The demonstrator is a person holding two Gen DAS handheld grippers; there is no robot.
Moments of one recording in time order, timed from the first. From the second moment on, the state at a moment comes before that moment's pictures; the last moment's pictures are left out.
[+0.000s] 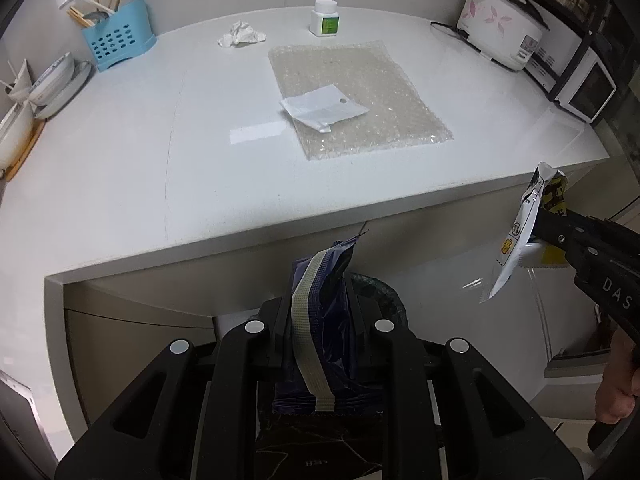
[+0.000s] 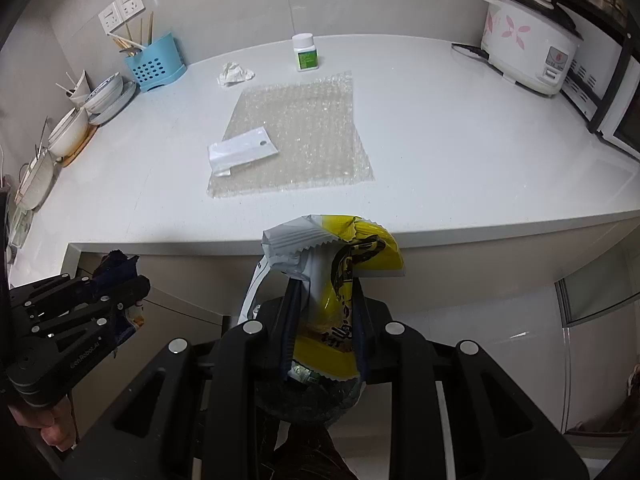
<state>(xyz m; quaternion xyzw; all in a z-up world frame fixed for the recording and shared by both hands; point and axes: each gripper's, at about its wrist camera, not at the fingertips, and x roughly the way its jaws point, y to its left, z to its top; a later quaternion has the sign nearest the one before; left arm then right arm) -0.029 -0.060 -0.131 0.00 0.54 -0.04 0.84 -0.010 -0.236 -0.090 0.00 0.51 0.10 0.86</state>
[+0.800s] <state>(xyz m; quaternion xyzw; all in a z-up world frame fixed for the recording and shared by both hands) -0.031 -0.054 -0.188 0.01 0.55 -0.04 0.83 -0.019 -0.223 -0.177 -0.04 0.56 0.10 0.82</state>
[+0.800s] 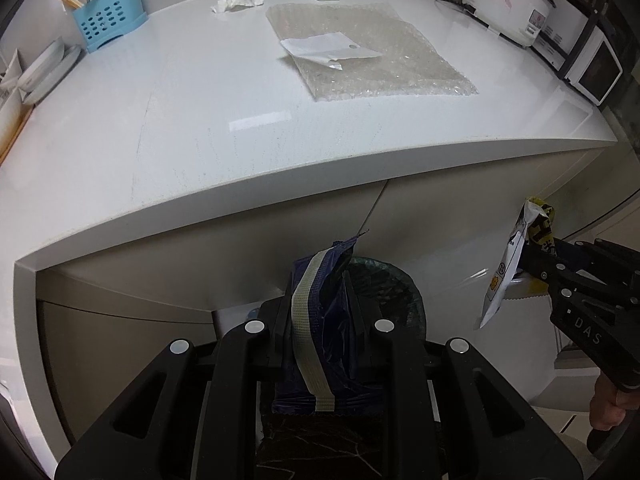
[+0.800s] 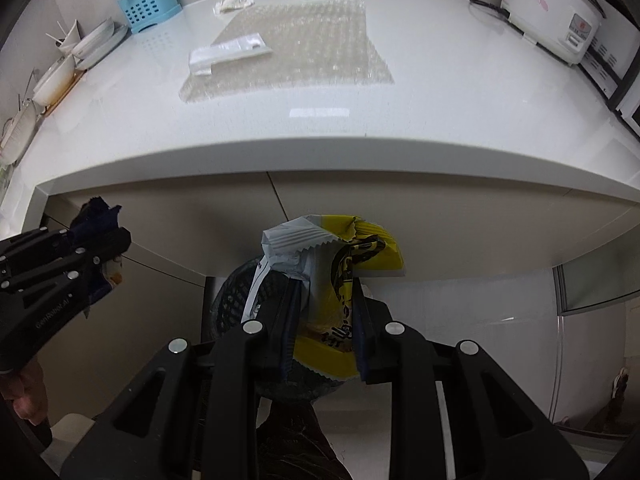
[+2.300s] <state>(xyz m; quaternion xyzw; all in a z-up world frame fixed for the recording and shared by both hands) -0.035 -0.059 -0.279 0.02 0.59 -0.04 0.81 -0.003 -0.203 -0.307 -0.08 0.62 0.14 0.77</state>
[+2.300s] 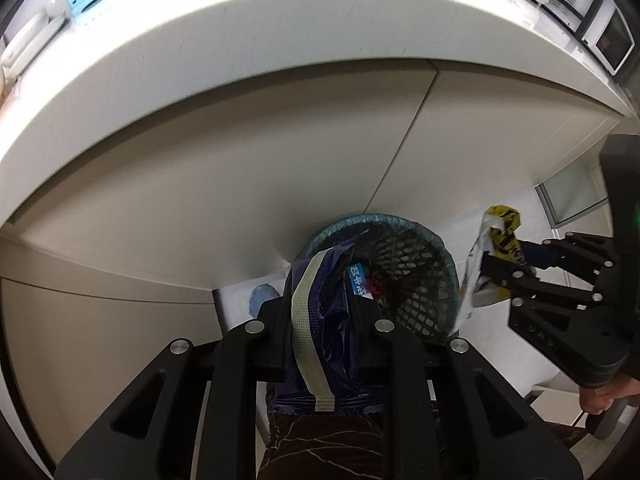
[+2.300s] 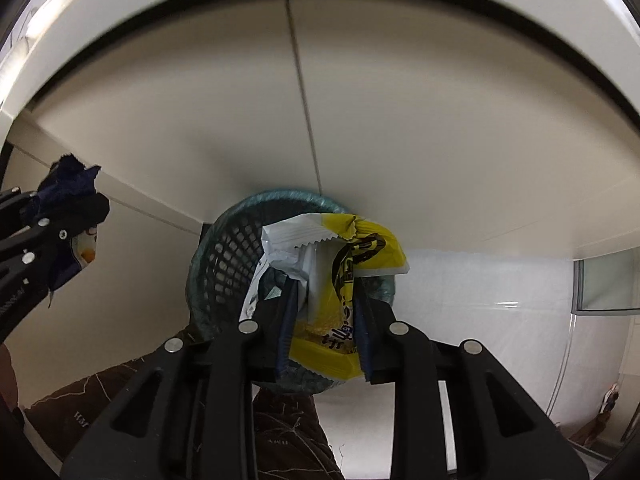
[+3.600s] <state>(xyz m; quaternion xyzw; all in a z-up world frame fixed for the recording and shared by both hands) -0.023 -0.097 -0.303 0.05 0.60 -0.08 0.79 -0.014 -0.255 -0.299 -0.03 0.60 0.08 0.80</state>
